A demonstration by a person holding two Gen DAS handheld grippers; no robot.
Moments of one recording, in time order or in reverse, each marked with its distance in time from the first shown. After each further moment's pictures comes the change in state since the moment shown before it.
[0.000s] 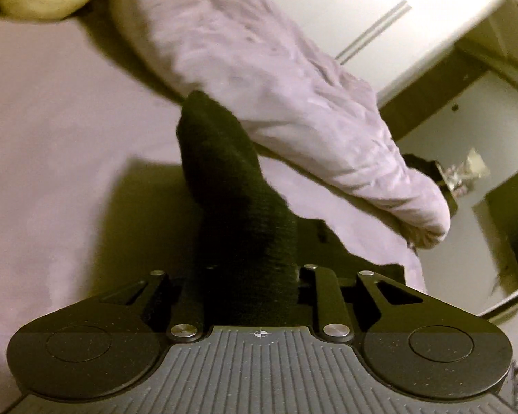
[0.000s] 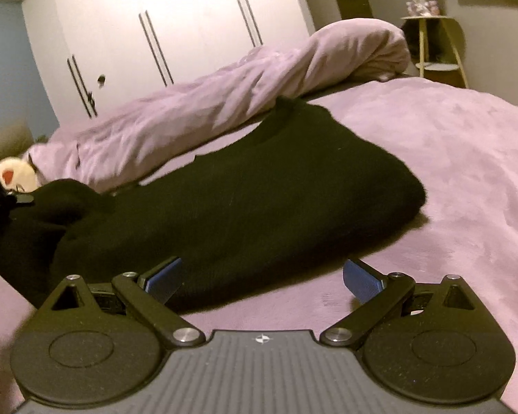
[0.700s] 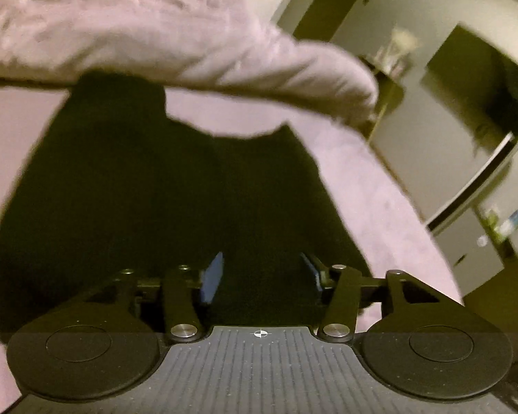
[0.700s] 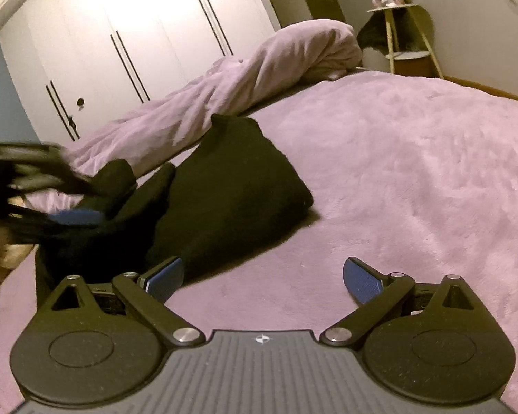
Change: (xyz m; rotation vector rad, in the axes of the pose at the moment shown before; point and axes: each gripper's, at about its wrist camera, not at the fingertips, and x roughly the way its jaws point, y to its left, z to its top) left arm 0.044 -0.156 -0.151 0.404 0.120 -0.107; right arm -0.035 -0.075 0.002 0.079 -0.009 -0.038
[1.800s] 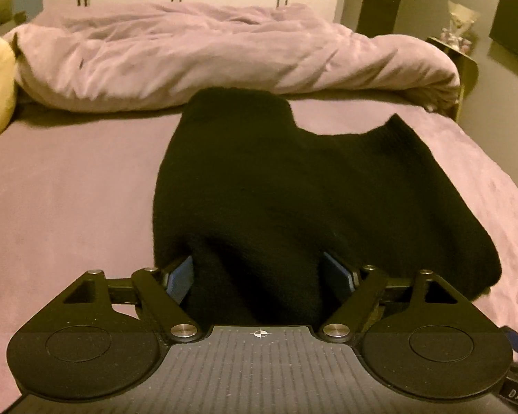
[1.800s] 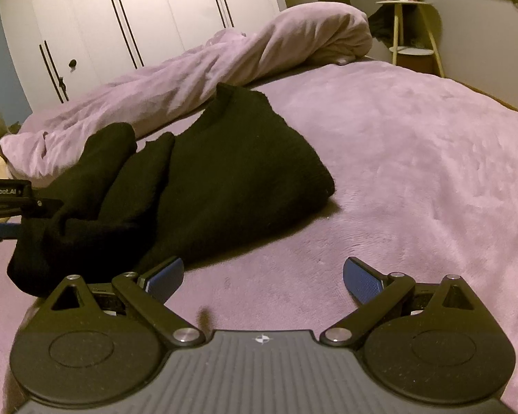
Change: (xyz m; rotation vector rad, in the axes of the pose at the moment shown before) left arm -0.004 0.036 -0.007 0.122 -0.014 0.367; right arm 0.022 0.028 0.004 -0.090 0.086 -0.073
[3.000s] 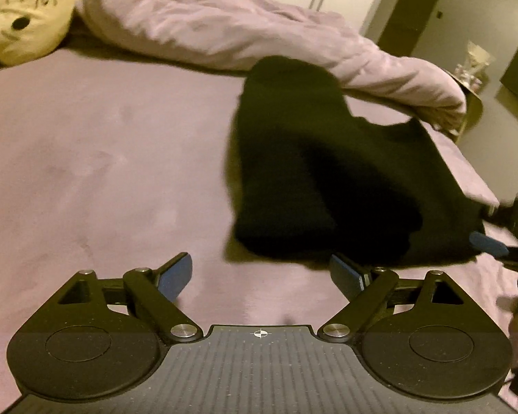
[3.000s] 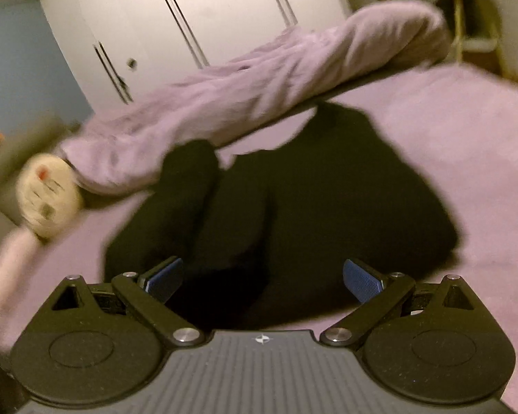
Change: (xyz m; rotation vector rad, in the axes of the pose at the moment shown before) left arm -0.051 0.090 -0.073 -0.210 0.012 -0.064; right arm 0.017 0.049 0.053 0.030 0.047 0.291
